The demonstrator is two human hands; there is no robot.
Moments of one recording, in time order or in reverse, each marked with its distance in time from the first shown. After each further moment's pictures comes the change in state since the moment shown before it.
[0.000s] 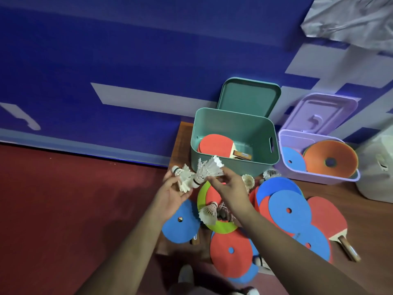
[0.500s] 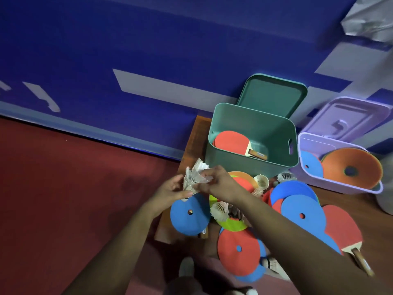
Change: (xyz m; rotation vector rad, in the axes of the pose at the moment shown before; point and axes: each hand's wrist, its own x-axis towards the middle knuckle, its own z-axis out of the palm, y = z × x) left_hand -0.024 0.026 -0.052 0.881 -0.145 0.113; right_hand 0.033 0.014 0.047 -0.531 -0.514 0.026
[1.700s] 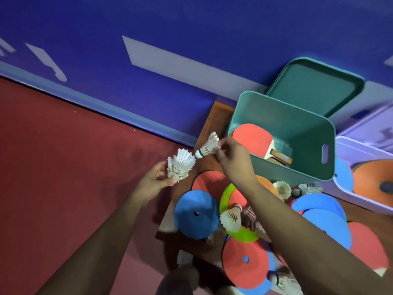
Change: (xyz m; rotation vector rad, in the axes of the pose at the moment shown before) left_hand 0.030 -0.031 -0.066 0.044 0.326 -0.069; right_hand 0.079 -0.007 -0.015 0.040 0.424 -0.087
